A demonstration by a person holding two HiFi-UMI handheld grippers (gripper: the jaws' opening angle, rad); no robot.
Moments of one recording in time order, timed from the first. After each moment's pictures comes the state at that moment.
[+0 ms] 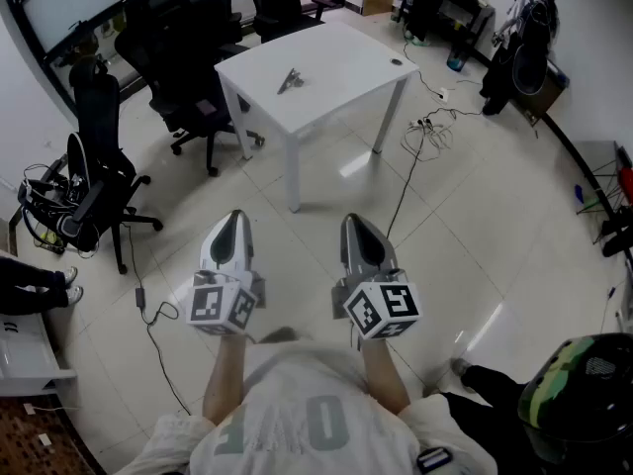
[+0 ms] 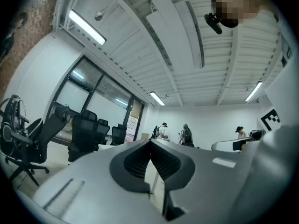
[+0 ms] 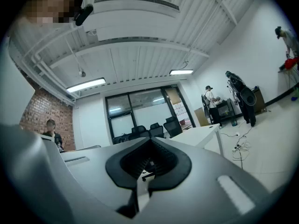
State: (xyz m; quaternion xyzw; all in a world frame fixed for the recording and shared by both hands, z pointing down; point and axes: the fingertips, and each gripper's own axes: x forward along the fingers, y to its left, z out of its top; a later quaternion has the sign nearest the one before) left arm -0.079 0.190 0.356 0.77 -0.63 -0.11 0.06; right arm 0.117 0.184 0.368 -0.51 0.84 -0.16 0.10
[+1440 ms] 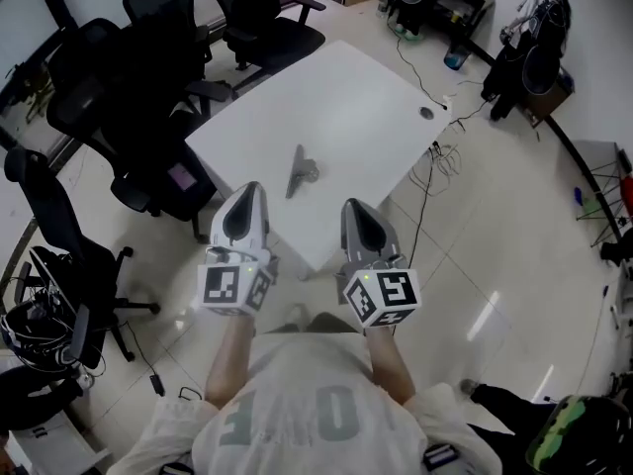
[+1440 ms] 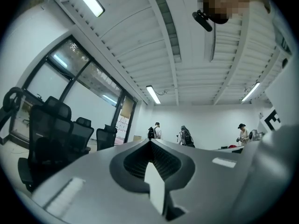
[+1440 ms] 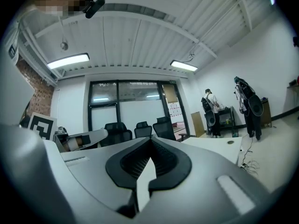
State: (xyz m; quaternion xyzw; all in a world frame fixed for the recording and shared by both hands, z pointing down) left arm -0.148 -0.322 0.349 0.81 -0.56 -0.13 0.04; right arm 0.012 -0.295 0.375 -0.56 0.82 -0.09 0.05
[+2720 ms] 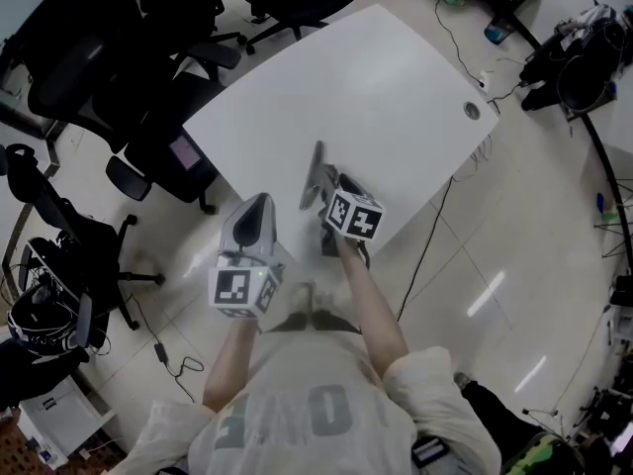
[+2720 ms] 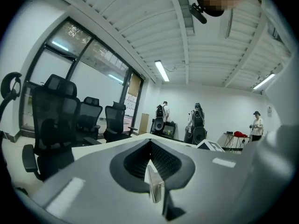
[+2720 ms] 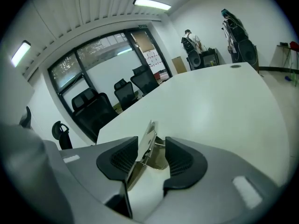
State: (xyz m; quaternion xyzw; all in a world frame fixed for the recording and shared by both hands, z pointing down) left arm -0.150 -0.410 0.472 0.80 -0.59 -0.01 0.12; right arm -0.005 -0.489 0.649 -0.56 0.72 -0.39 -0.12
